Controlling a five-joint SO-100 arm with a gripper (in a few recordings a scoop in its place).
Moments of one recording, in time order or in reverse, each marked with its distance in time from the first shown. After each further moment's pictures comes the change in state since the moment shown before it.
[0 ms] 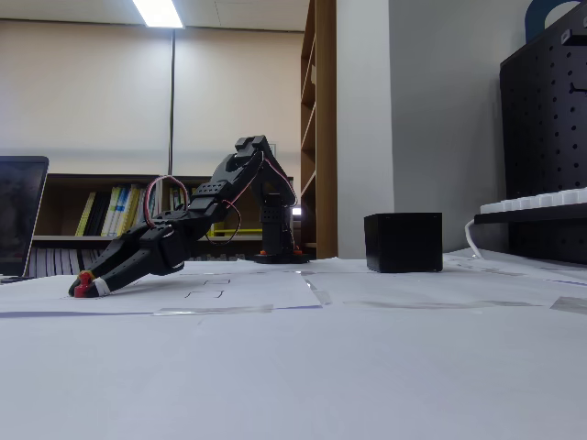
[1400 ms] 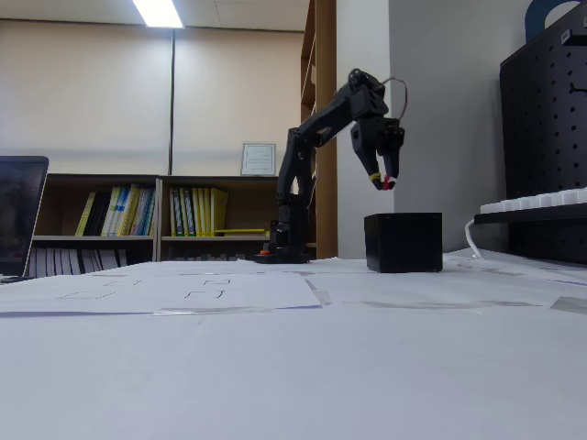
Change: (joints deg) arm -68.9 -42.5 17.3 114.0 -25.5
